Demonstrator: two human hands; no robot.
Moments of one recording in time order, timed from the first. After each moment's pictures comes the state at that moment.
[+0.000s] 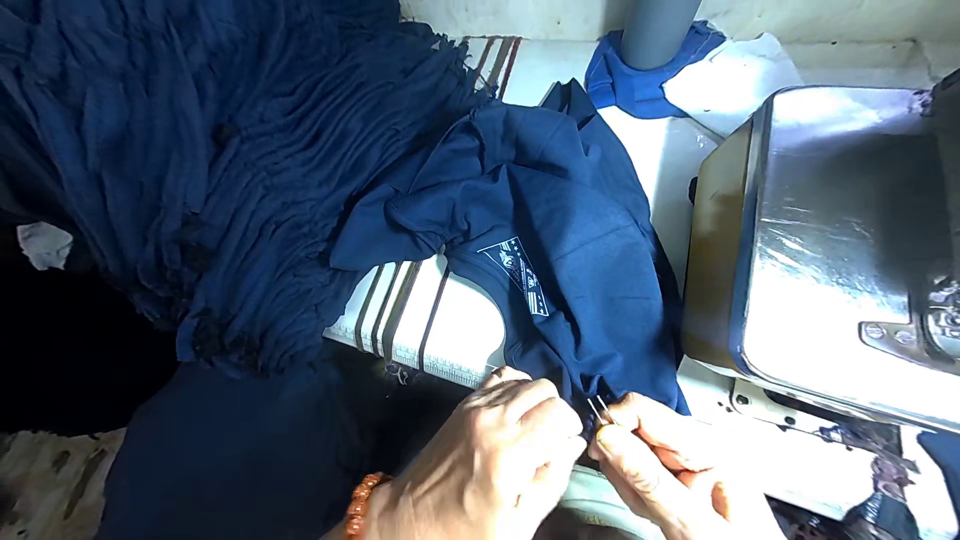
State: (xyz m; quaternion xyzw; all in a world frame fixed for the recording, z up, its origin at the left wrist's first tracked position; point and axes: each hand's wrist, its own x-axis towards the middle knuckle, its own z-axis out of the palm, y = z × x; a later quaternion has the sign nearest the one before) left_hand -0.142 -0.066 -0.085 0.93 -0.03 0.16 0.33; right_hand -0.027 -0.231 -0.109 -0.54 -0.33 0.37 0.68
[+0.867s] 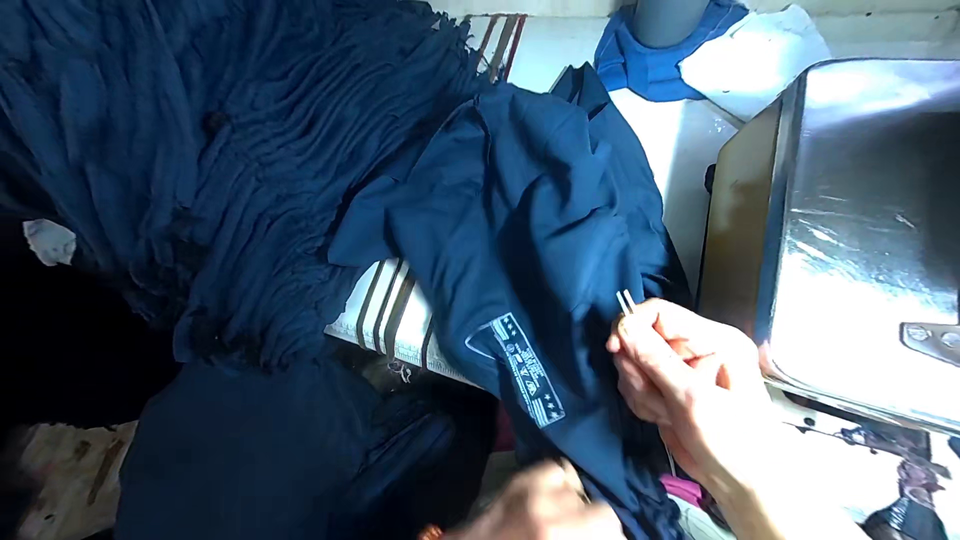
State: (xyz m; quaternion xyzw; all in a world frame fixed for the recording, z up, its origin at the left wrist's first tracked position) left_hand -0.169 -0.115 -0.106 0.92 -0.07 0.09 0.39; right_hand 0.011 -0.193 -0.115 -0.57 -0.21 0.36 0.71
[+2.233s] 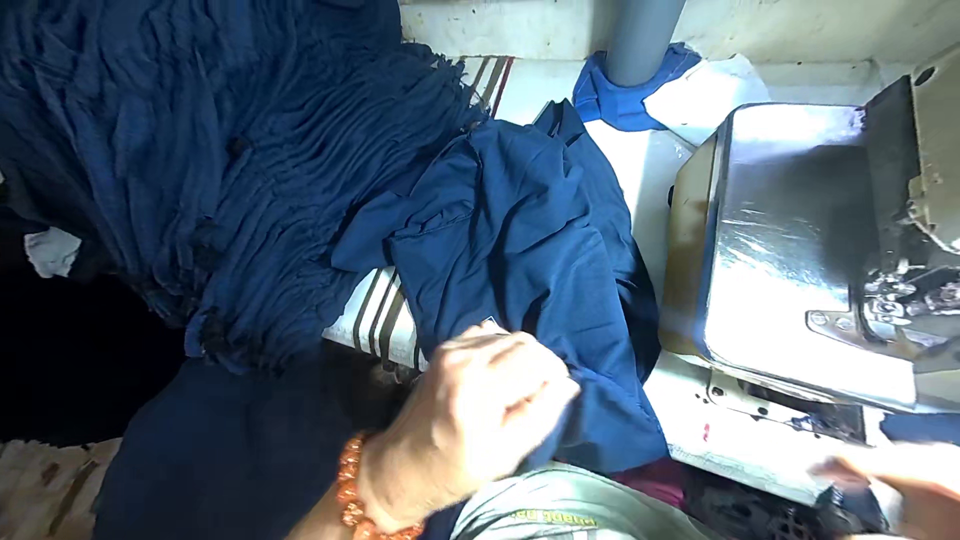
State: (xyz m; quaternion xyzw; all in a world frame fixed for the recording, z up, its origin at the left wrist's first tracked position) left_hand -0.118 -0.056 -0.063 0.91 -0.02 0.25 0.33; right_hand 0.045 -0.347 -0.053 -0.70 -0.44 0.24 0.51
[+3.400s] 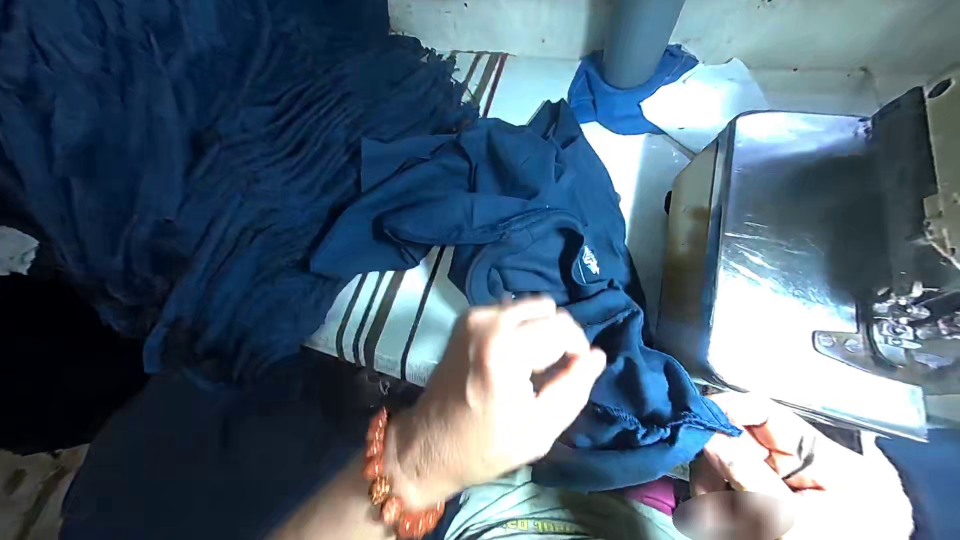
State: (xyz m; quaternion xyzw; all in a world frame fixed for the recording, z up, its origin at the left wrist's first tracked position) left_hand -0.081 -0.055 -0.065 0.90 0.02 0.24 0.36; right_hand 0.000 -0.276 -0.094 -0.60 -0.19 0.29 0.72
